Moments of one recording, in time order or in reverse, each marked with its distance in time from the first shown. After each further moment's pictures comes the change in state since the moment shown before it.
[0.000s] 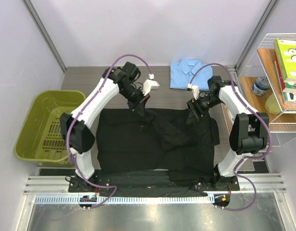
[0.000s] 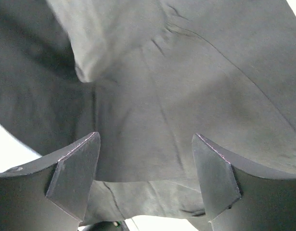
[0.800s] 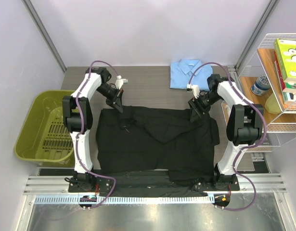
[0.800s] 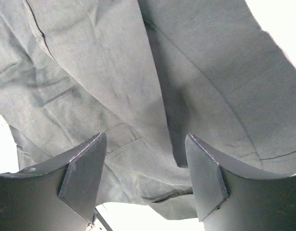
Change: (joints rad) left arm 0.444 0.373 0.006 -0.014 0.078 -0.063; right arm -0.025 0.150 0.099 -0.022 0.144 -0.089
